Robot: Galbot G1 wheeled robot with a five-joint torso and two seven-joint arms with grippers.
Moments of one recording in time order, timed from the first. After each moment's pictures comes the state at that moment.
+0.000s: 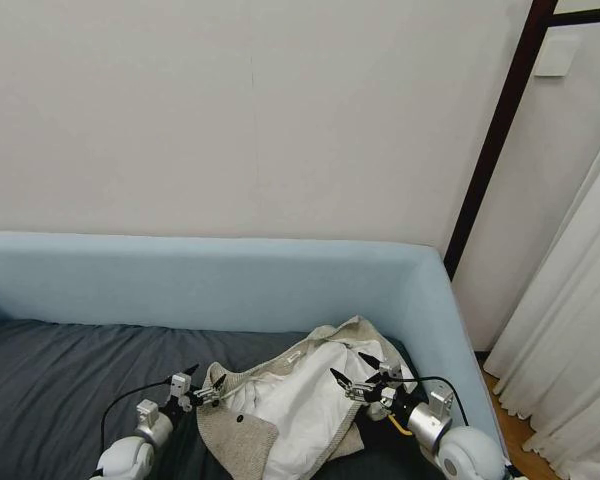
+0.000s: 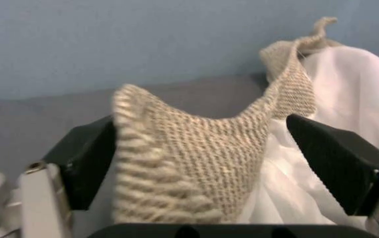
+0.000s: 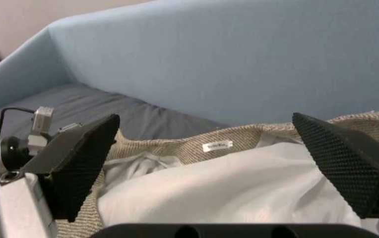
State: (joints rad) left arm 0.82 -1.20 -0.36 -0.83 -0.42 -0.28 0.60; right arm -1.02 0.93 0.05 1.63 0.75 0.02 -0.28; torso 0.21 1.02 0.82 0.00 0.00
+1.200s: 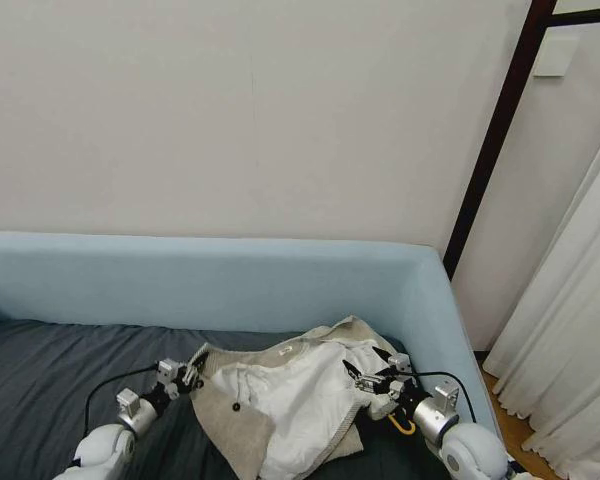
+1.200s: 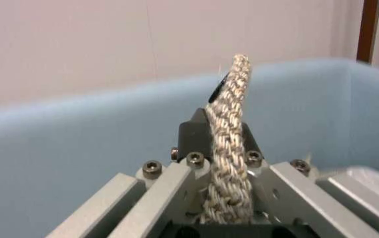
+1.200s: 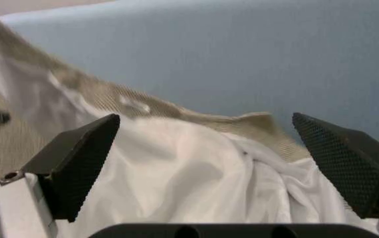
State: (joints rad) left arm 0.94 -1.00 -0.42 -1.27 -0.55 -0.36 0.51; right arm -0.99 0.94 0.05 1.61 0.72 0.02 -0.15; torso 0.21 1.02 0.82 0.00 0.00
